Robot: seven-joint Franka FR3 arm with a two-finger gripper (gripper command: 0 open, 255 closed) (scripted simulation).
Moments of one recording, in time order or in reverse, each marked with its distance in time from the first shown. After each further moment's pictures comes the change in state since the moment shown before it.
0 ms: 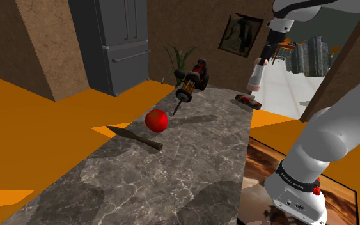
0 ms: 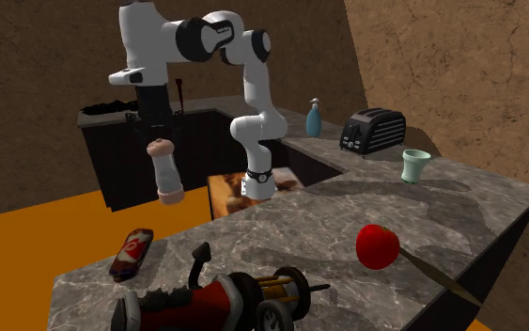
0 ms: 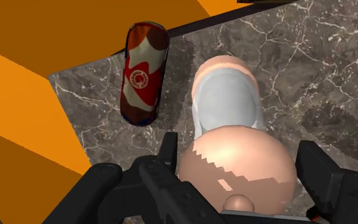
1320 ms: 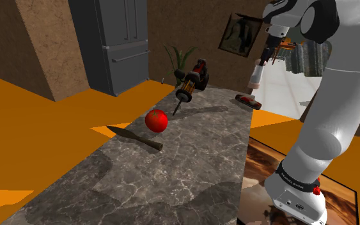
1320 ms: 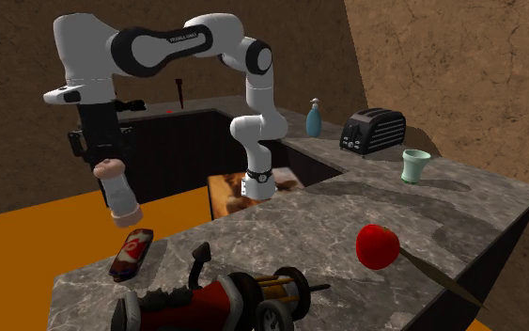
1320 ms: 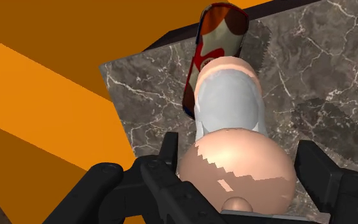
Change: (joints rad) arm -0.082 0.503 -0.194 0.349 0.364 0.000 -0.363
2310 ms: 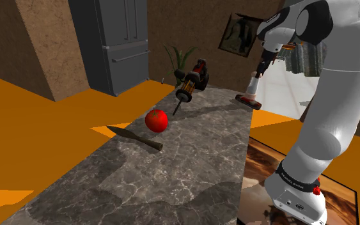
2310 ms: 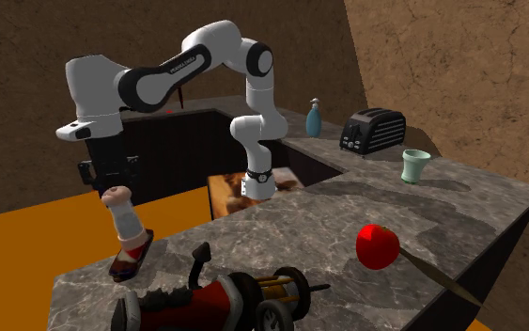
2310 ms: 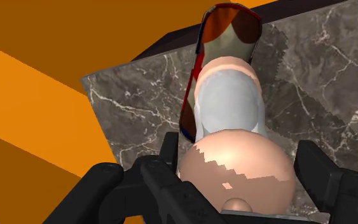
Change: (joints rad) arm -0.005 0.038 0.014 -0.165 0.045 0.186 -0.045
